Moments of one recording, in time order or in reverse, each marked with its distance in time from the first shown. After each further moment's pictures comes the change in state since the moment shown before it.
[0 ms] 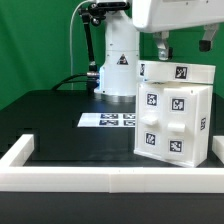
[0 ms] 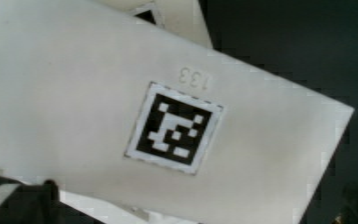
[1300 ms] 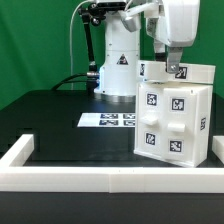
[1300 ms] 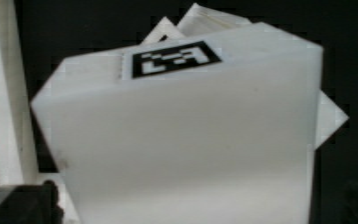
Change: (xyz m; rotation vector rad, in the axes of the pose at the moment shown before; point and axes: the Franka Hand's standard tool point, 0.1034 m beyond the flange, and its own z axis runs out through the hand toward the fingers) arm -0.025 0.023 0.025 -0.027 0.011 -0.982
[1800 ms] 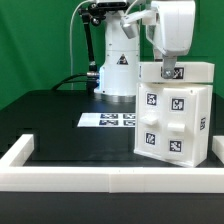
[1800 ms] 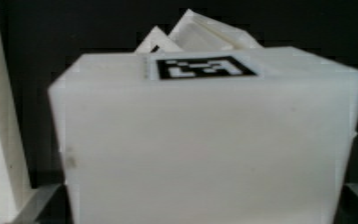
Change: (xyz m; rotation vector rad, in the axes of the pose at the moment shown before) arm -0.003 -0.001 0.006 0.010 -0.002 0.018
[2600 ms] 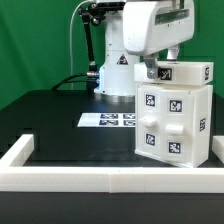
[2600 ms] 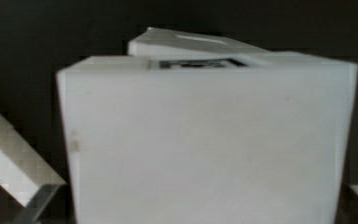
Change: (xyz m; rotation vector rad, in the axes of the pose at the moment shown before) arm -0.001 0.000 0.000 0.001 0.001 0.688
